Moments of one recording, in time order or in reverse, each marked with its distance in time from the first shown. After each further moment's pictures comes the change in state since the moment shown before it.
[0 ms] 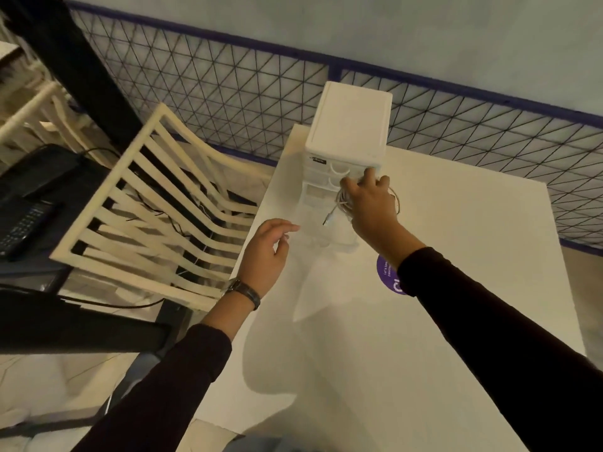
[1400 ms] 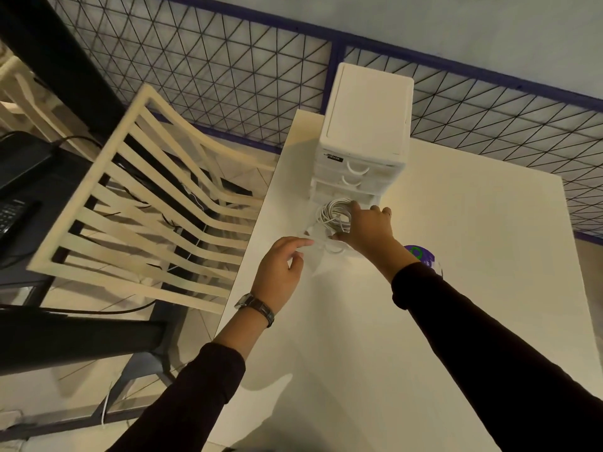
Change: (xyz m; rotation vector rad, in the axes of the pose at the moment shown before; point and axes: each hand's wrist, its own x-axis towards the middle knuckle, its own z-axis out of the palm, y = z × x) left_hand 0.009 -0.042 0.018 -0.094 -0.116 -0.102; right_hand 0.027 -0.013 0.082 0.025 -0.285 0.137
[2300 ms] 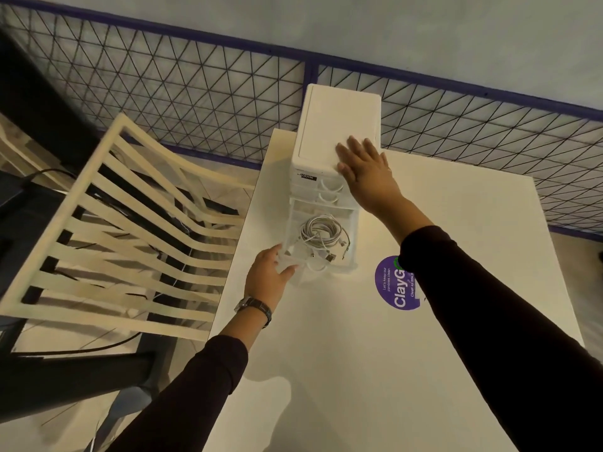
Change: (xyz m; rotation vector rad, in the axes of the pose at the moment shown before) left_hand 0.043 -0.023 0.027 0.202 -0.009 -0.244; right_hand 0.044 0.043 -0.090 0.305 0.270 -0.191
